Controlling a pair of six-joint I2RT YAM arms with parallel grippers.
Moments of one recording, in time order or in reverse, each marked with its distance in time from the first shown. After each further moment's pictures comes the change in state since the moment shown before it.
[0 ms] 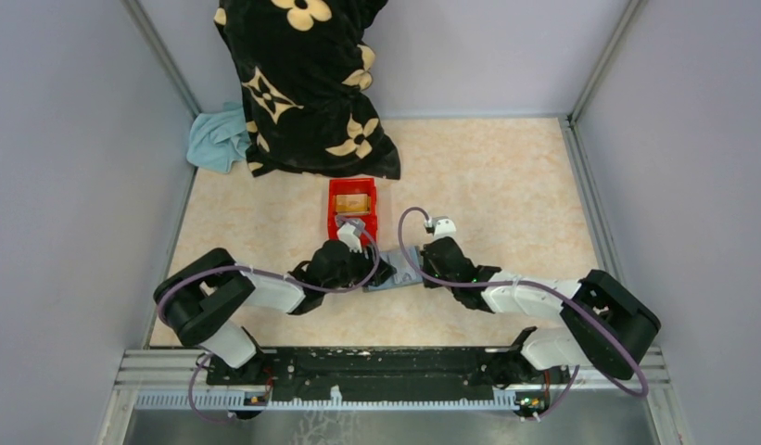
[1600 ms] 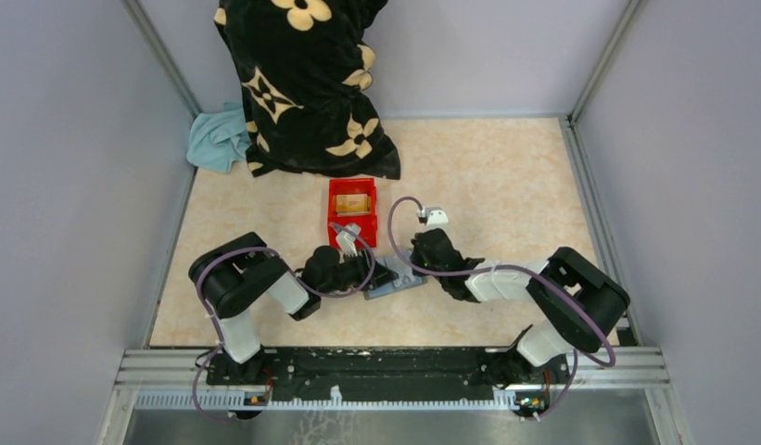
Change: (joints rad) left arm 0.060 0.226 -0.082 0.440 0.227 -0.170; right arm -0.021 0.198 0.070 0.193 0.018 0.018
